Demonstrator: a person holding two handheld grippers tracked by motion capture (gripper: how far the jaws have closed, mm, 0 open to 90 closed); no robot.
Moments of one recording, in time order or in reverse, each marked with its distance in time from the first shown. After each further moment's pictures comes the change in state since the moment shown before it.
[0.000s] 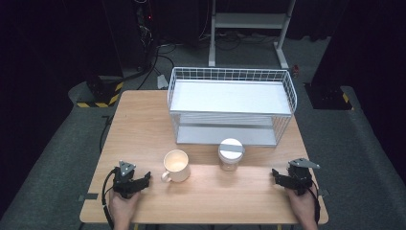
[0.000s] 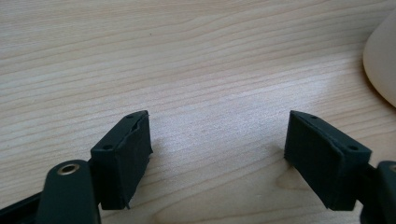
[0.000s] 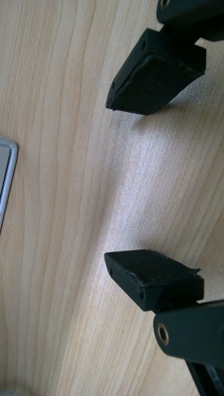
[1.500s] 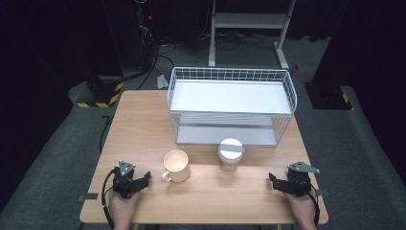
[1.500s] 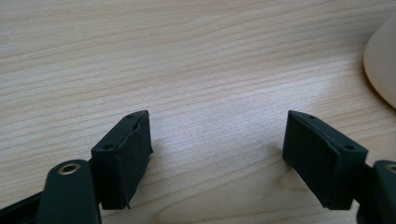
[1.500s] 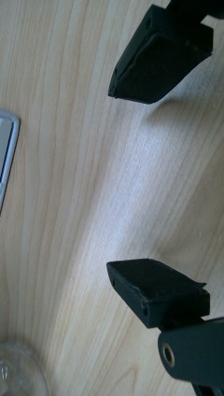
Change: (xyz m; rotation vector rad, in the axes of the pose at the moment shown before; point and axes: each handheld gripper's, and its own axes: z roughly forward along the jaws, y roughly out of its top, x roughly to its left) left arm 0.000 0.000 0.000 0.001 -0.002 -0.008; right arm 0.011 -0.007 -0.009 -0.027 0.057 -0.014
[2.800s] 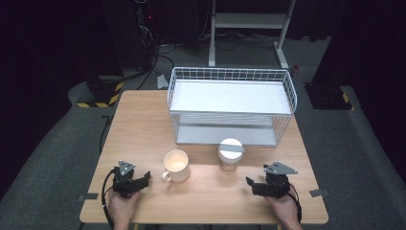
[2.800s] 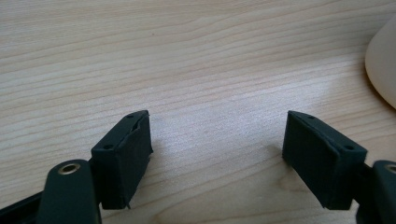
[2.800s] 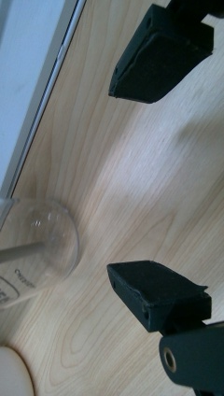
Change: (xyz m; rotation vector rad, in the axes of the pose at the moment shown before) left arm 0.000 0.000 0.000 -0.001 0.000 -0.007; right arm 0.066 0.021 0.003 -0.059 0.189 -0.151
